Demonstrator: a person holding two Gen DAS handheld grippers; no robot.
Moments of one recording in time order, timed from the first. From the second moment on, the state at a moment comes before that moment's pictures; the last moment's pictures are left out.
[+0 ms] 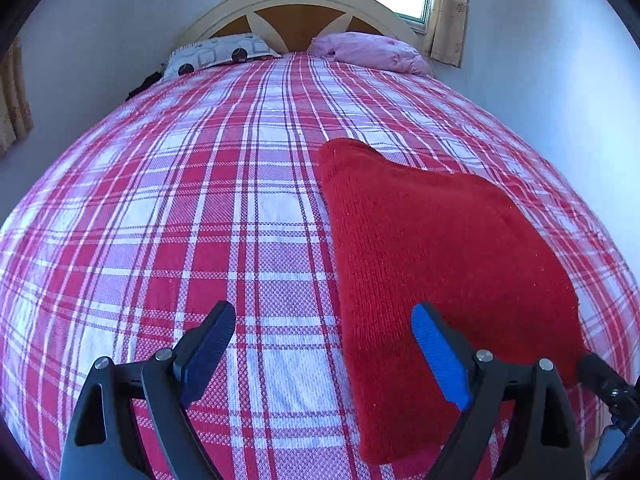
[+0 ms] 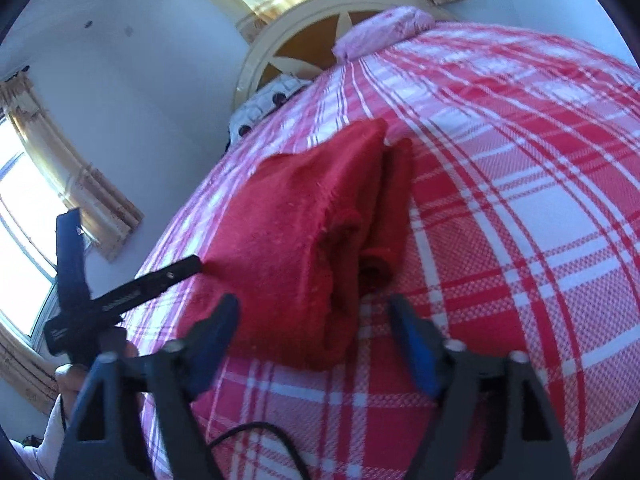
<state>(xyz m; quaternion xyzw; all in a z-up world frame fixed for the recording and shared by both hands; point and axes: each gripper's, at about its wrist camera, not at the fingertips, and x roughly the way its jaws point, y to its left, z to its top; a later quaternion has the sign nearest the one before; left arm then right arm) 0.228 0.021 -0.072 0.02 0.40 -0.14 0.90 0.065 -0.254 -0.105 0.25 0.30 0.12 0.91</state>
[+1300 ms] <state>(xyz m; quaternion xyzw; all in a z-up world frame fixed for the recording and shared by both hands) 0.297 -0.028 -0.100 -0.05 0.46 -0.20 0.86 0.175 -0.265 -0.110 0.21 0.36 0.07 0.91</state>
